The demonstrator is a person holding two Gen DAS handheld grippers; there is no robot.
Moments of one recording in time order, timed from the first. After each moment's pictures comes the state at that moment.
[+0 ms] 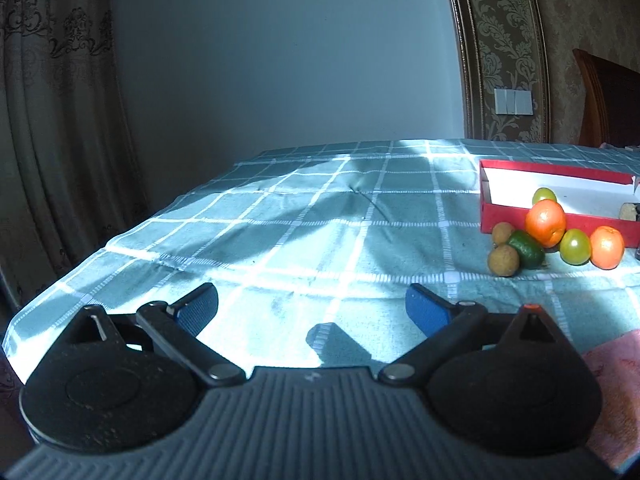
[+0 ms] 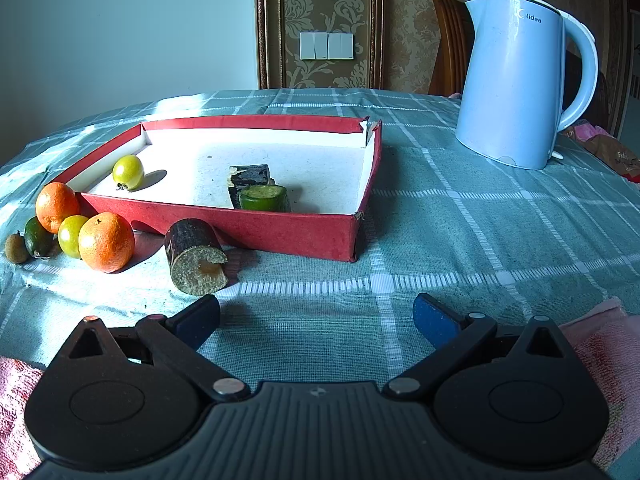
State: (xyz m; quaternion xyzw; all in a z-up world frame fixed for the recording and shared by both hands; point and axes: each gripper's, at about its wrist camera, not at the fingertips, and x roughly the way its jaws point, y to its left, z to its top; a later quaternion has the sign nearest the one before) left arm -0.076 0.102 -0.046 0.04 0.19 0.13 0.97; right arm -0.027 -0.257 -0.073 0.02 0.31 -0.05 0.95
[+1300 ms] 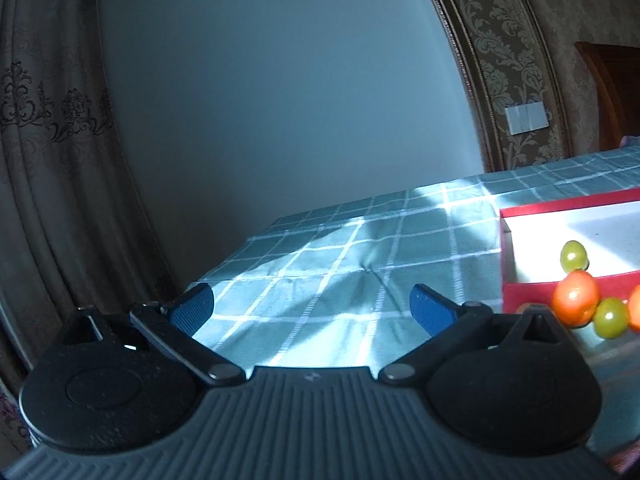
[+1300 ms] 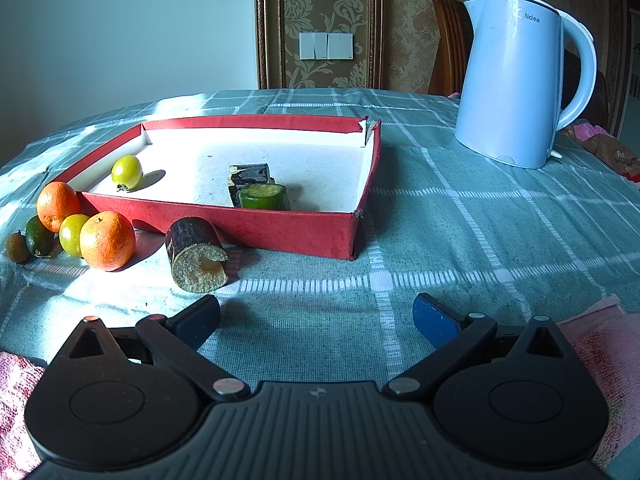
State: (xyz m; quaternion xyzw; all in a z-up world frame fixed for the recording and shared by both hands) left arm -0.017 0.059 -0.004 0.12 0.15 0.11 0.98; right arm -0.028 -0.256 -0.073 0.02 0.31 -0.05 0.95
